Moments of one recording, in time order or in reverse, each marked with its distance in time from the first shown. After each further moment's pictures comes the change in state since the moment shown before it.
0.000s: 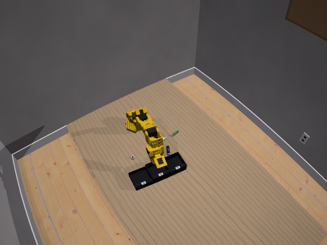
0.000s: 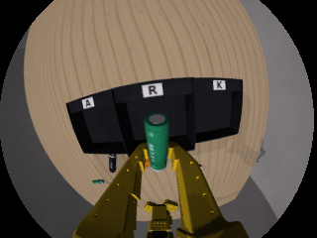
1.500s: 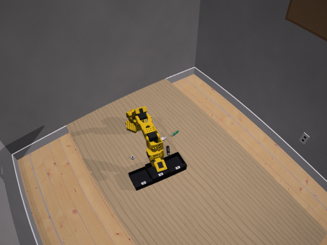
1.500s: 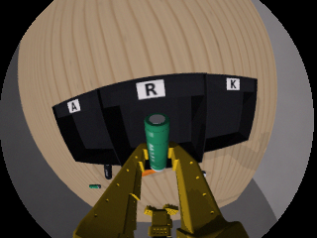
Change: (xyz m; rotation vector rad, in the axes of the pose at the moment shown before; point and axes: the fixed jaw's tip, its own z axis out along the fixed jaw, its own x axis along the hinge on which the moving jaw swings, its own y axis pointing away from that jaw) arm 0.008 0.000 0.025 0.000 0.034 0.000
